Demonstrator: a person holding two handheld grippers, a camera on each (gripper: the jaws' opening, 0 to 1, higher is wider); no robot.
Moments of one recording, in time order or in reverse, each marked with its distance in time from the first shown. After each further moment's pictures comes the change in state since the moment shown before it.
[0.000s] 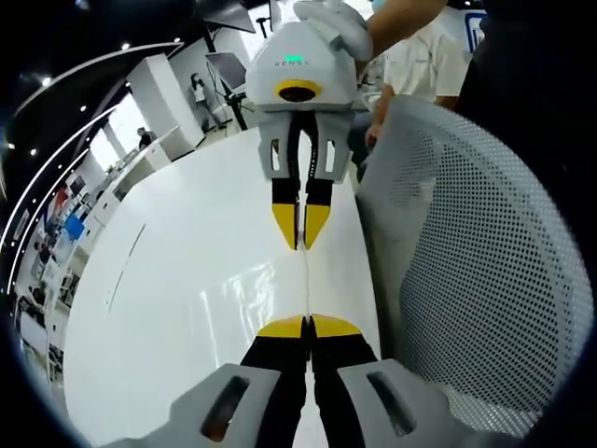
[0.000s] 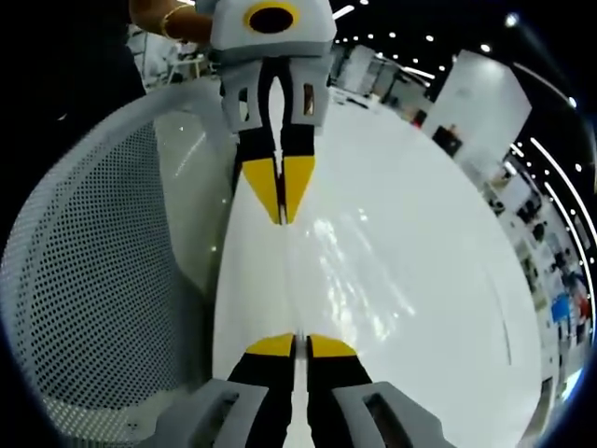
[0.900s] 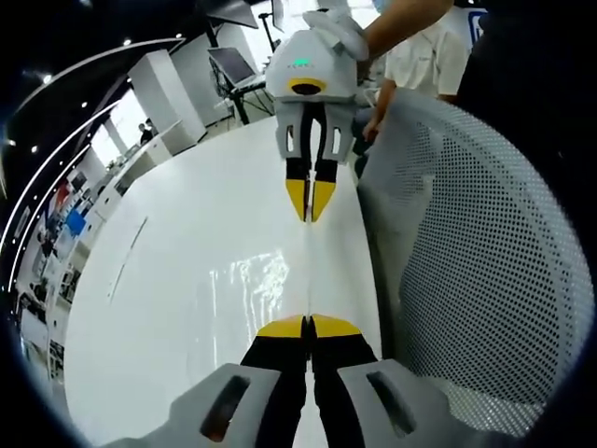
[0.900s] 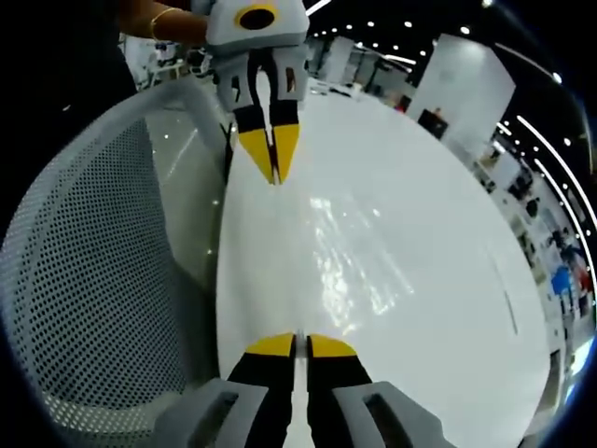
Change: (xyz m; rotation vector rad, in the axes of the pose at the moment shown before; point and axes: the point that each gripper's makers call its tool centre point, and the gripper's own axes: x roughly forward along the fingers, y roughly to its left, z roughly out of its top) left arm -0.005 -0.002 -0.011 -0.006 0.024 0.004; right arm -0.005 0.005 -0.022 0.088 0.018 -0.023
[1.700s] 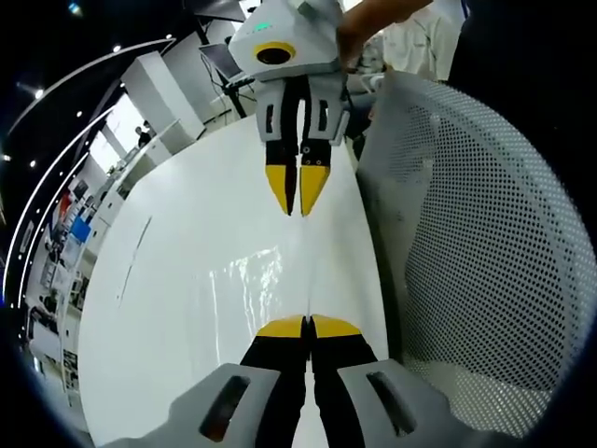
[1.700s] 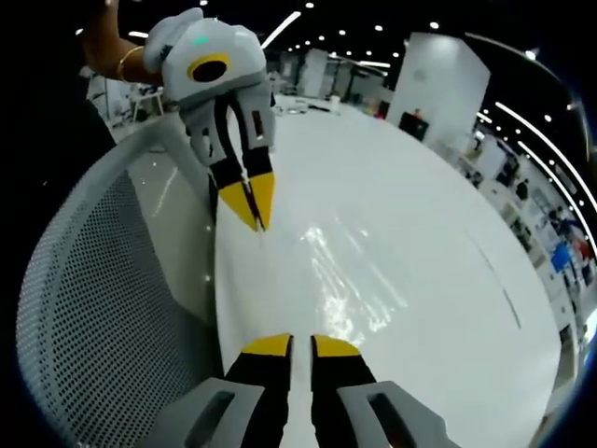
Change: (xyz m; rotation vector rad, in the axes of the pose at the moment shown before) left arm -0.004 0.004 -0.006 0.062 0.046 0.031; right arm -0.001 -0.006 0.039 0.108 -0.091 -0.013
